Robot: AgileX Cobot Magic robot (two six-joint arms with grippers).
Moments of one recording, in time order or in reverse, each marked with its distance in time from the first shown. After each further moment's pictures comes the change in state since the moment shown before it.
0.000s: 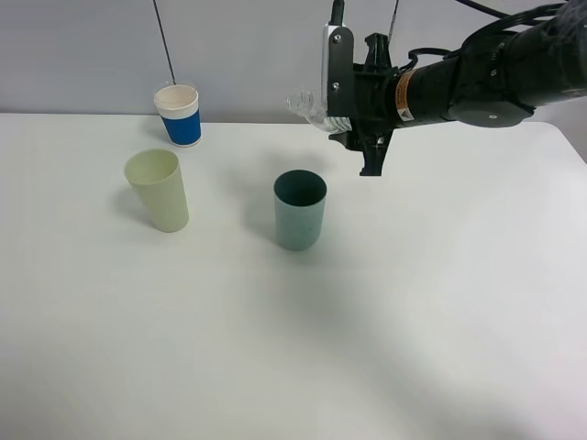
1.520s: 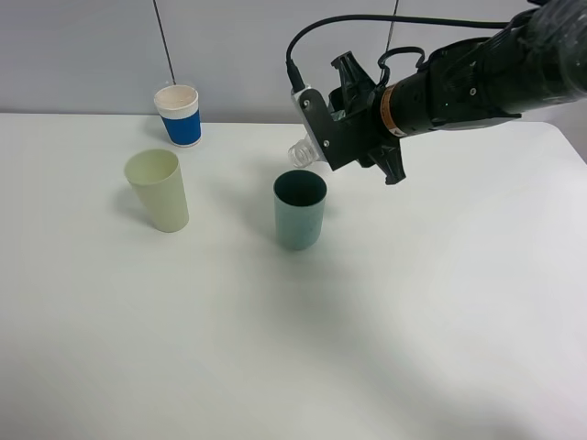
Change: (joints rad) left arm 0.000 0.000 0.000 0.000 0.000 0.000; right arm 0.089 0.000 -0.002 -0.297 0.217 -0.127
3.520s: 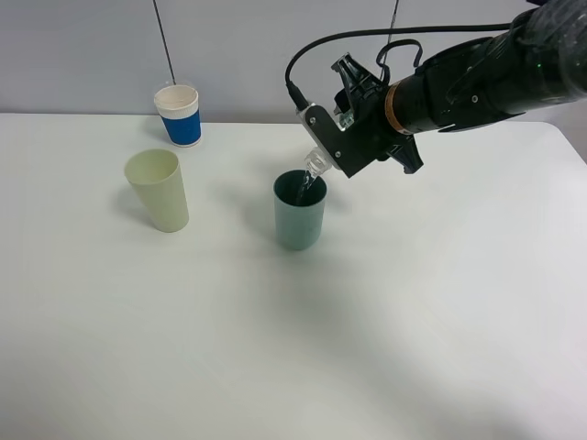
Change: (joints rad) left arm 0.000 0.000 0.000 0.000 0.000 0.000; right arm 0.008 0.000 0.000 -0.207 0.099 0.017
